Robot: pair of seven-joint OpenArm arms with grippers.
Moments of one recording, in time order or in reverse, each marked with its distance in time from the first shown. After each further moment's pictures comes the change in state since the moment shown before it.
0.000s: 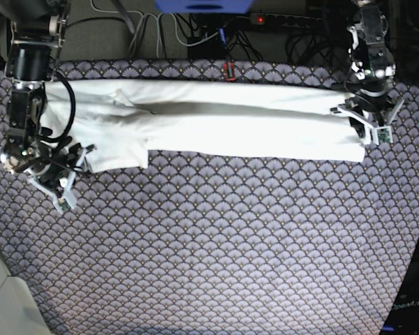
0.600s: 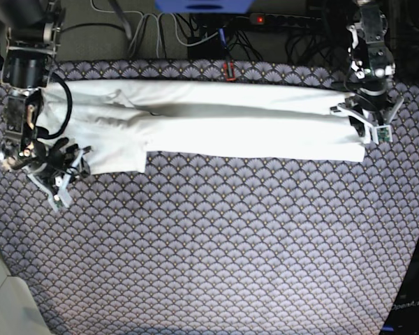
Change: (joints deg) left arm 0.3 0.1 0.0 0.0 0.1 0.0 0.0; right arm 1.8 1.5 0.2 -9.7 1.4 0.0 5.2
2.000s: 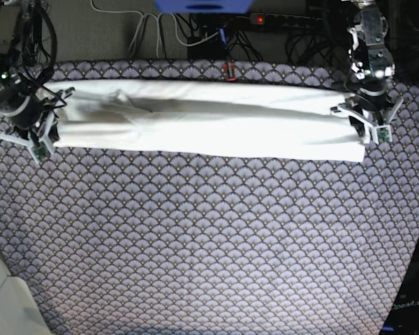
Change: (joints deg) left arm -0.8 -0.5 0.1 -2.9 -0.2 0.0 -1.7; right arm -29.2 -0.9 10.1 46.2 -1.1 0.2 -8.7
